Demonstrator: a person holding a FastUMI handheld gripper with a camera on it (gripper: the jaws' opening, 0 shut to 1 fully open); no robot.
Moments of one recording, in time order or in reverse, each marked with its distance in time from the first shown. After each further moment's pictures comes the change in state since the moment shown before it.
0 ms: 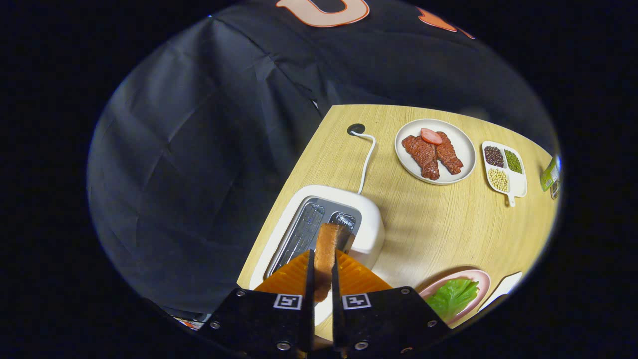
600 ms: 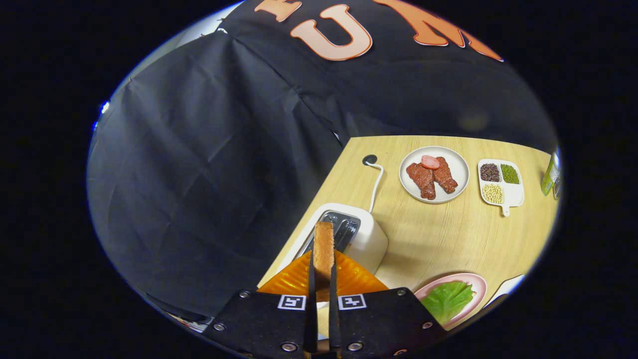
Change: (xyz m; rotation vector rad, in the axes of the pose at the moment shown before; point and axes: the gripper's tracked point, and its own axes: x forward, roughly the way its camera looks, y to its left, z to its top) arm -0.090 0.001 0.009 0.006 -0.198 0.158
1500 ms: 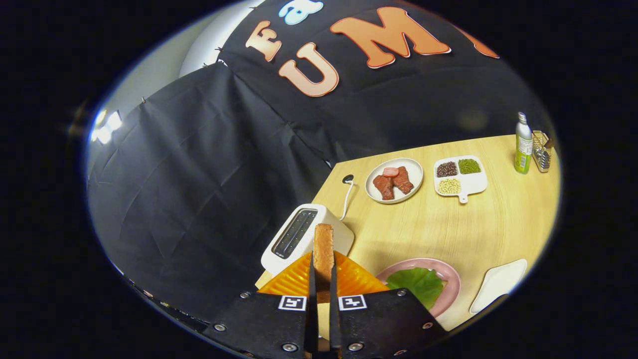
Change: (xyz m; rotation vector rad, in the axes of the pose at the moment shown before) arm -0.101 -0.098 -0.048 0.052 -0.205 0.032
